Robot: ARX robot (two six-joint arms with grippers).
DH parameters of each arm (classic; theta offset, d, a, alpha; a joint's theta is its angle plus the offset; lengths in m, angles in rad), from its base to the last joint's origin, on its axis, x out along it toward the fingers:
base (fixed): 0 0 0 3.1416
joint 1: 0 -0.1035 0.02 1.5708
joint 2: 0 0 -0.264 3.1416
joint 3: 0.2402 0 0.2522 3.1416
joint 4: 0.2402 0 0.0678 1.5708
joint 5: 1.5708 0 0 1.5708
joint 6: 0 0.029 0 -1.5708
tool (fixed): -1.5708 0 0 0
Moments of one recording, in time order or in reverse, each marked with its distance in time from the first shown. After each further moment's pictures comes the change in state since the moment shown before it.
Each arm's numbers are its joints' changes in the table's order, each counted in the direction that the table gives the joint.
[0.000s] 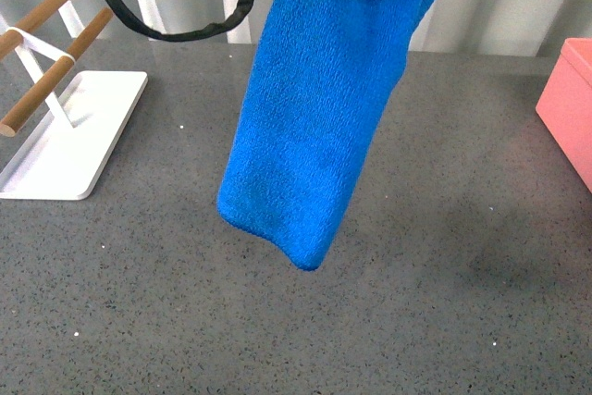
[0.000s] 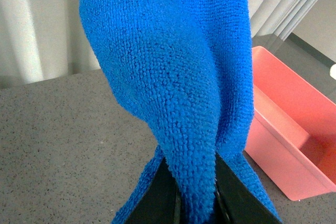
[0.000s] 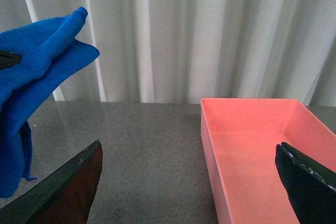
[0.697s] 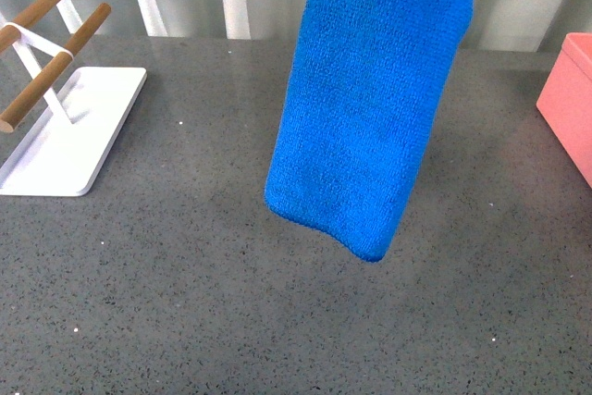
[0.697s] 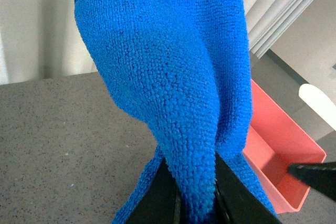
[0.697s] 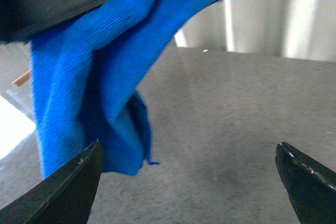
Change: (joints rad) left arm 0.042 0.002 0.079 0.038 -0.005 -0.132; right arm 0.033 1.326 0.381 -0.652 0.642 0.098
